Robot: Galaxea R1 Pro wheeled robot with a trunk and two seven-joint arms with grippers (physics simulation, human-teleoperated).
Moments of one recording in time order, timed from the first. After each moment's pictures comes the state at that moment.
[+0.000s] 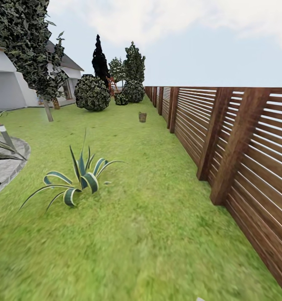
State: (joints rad) left arm -0.28 0.09 -0.10 -0.12 -0.03 -0.29 0.13; right arm -0.28 0.10 -0.16 -0.32 -0.19 -0.04 -0.11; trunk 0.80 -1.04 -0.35
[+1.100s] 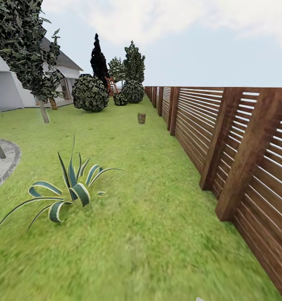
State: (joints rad) left arm -0.28 0.09 -0.10 -0.12 -0.04 -0.29 0.13; right arm -0.28 0.10 -0.16 -0.32 -0.19 -0.04 -0.11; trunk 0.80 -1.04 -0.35
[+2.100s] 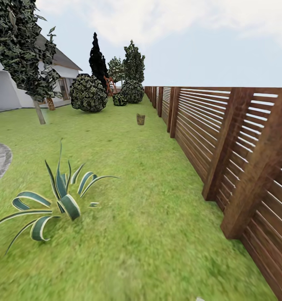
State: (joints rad) left arm -0.28 0.09 -0.10 -0.12 -0.04 -0.29 0.13; right arm -0.28 0.10 -0.16 -0.32 -0.19 -0.04 -0.11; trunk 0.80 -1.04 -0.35
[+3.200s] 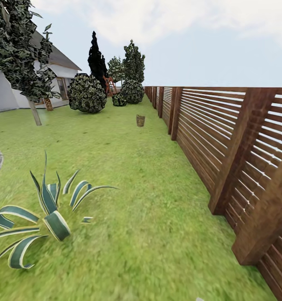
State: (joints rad) left arm -0.28 0.09 -0.10 -0.12 -0.04 -0.29 0.13; right arm -0.28 0.10 -0.16 -0.32 -0.19 -0.04 -0.11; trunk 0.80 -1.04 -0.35
